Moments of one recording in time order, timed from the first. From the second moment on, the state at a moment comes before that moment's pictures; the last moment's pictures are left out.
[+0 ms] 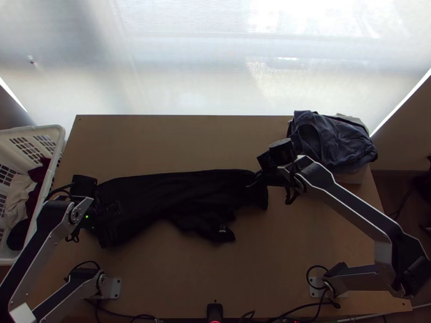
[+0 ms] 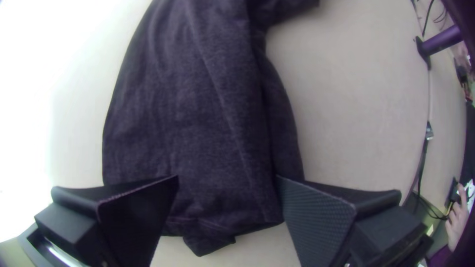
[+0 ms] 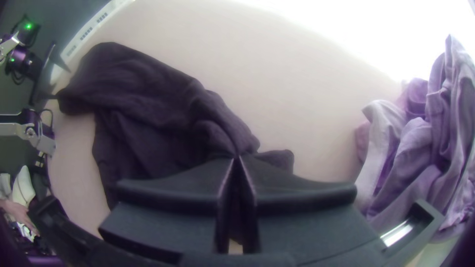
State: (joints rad) left arm -0.03 1.02 0.75 -1.00 0.06 1.12; right arm 0.56 1.50 1.12 -0.53 -0.12 -0.01
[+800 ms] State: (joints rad) left arm 0.01 1.03 0.68 -0.92 0.06 1.14; right arm 0.56 1.50 1.13 -0.53 -0.12 -0.01
